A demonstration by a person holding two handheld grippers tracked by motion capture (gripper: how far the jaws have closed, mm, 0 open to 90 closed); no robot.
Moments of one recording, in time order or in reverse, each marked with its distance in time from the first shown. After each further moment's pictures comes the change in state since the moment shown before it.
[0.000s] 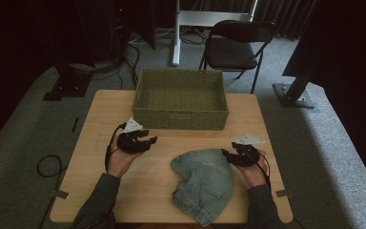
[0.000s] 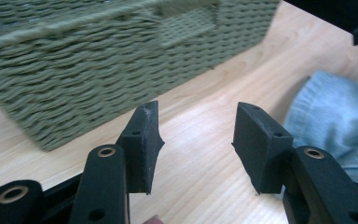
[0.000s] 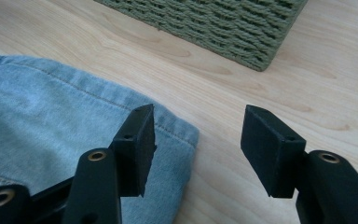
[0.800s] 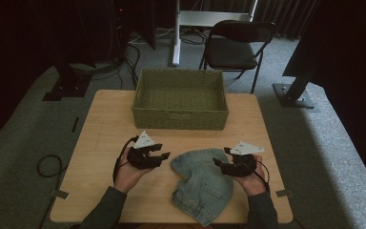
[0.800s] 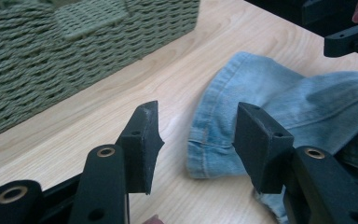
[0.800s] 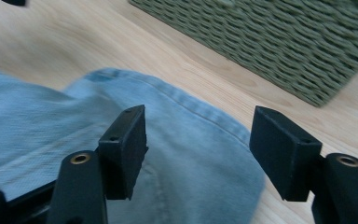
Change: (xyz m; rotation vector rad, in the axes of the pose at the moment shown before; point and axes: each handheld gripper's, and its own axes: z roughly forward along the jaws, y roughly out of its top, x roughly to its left) left arm -0.054 -0.010 -0.007 0.003 -0.126 0.063; right arm 0.046 0.010 -0.038 -0.072 0.136 -0.112
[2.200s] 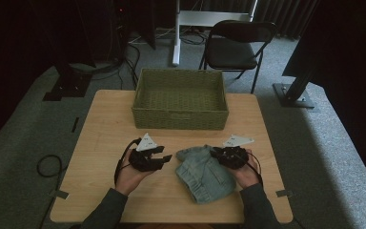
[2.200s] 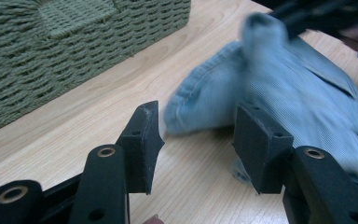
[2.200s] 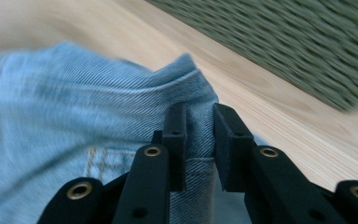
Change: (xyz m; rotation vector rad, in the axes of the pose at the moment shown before) left arm -0.006 -0.002 0.005 0.019 -0.010 0.012; right arm -0.024 0.007 0.041 0.078 0.030 0.041
